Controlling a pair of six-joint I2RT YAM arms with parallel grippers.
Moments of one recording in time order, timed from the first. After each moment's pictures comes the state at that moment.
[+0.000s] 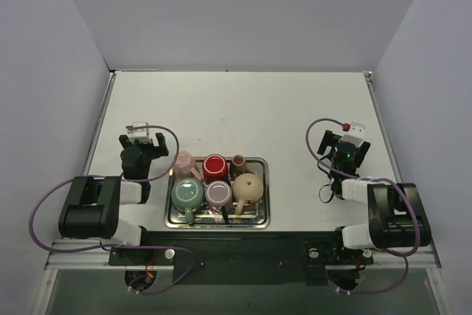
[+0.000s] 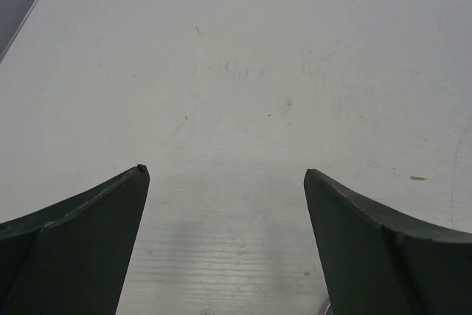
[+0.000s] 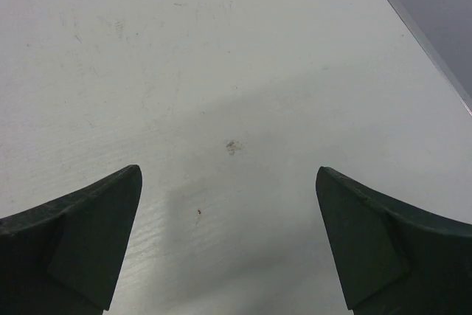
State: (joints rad) left arm -0.02 1.47 0.26 1.08 -0.06 -0.07; right arm 0.03 1.38 0.27 0.75 0.40 0.11
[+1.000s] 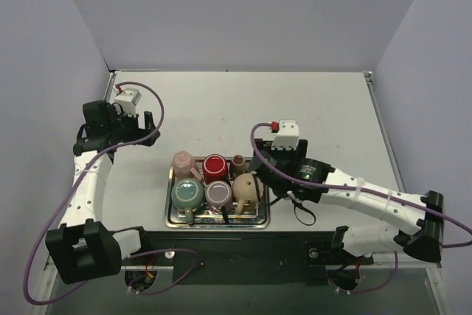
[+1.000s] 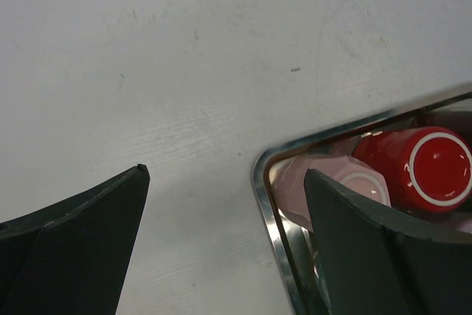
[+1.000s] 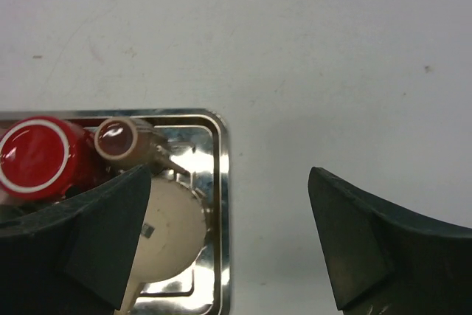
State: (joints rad) left arm 0.18 1.18 1.00 -0.42 0.46 0.15; right arm 1.07 1.17 1.06 -0.76 0.94 0.77
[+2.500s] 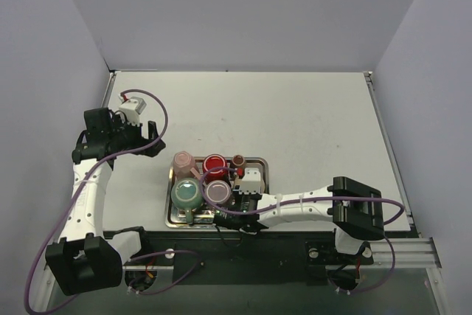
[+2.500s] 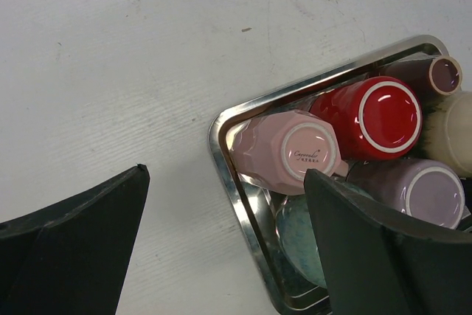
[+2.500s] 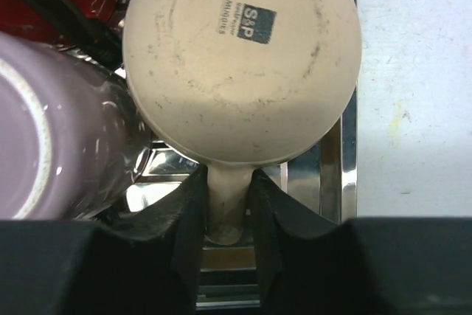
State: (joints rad) left arm 0.16 1.10 0.97 -0.64 0.55 0.19; right arm 1.40 1.68 0.99 -0.74 0.81 1.36
